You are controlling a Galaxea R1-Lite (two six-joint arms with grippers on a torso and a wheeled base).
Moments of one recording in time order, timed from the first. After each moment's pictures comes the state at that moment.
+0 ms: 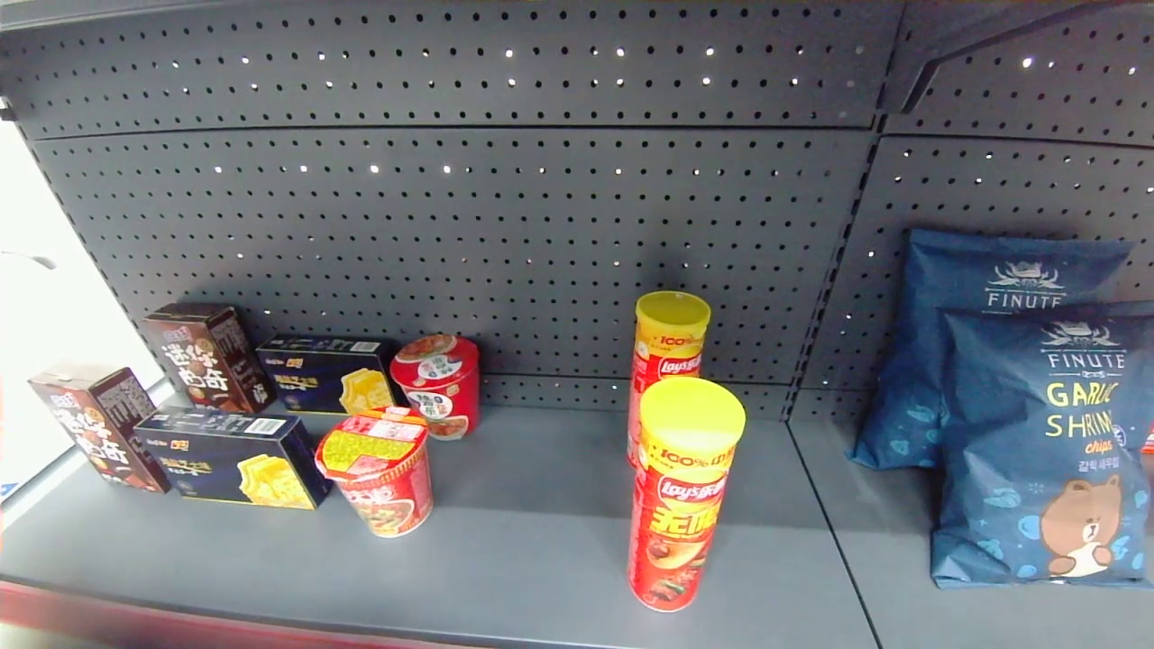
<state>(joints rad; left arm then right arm) -0.07 0.17 -0.18 0.13 0.15 0.12 0.07 0.21 -0.04 -0.06 -0.29 -0.05</state>
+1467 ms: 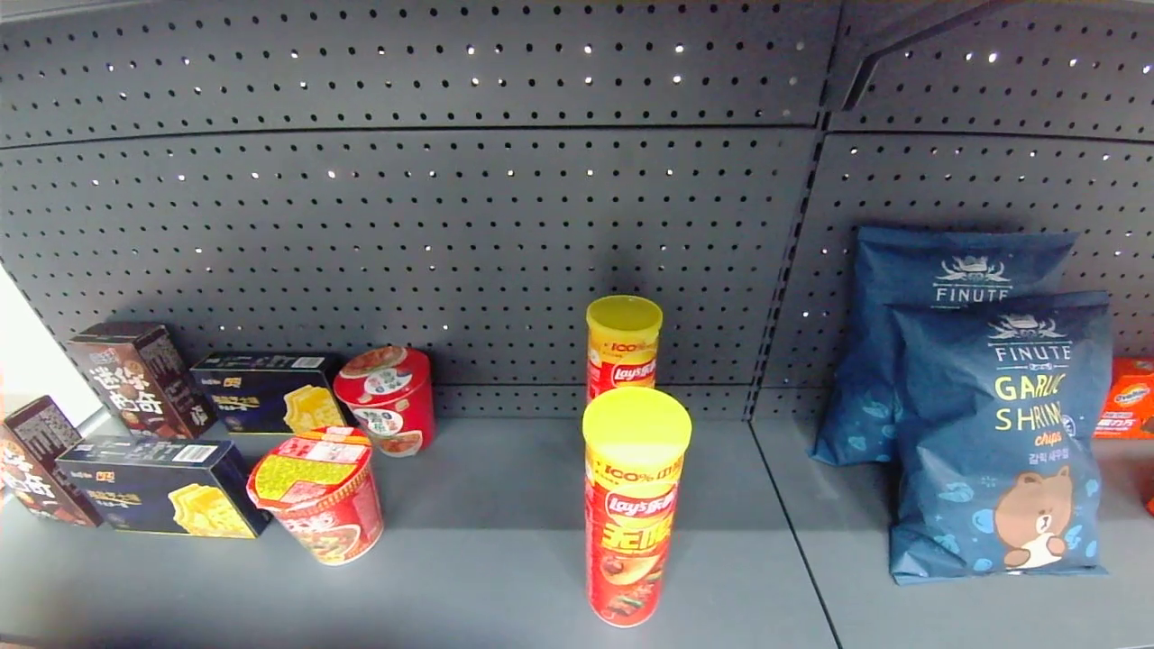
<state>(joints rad) -0.07 0.08 -0.02 -0.02 0.07 0.08 0.05 0.07 -0.03 0.00 -0.07 -0.05</state>
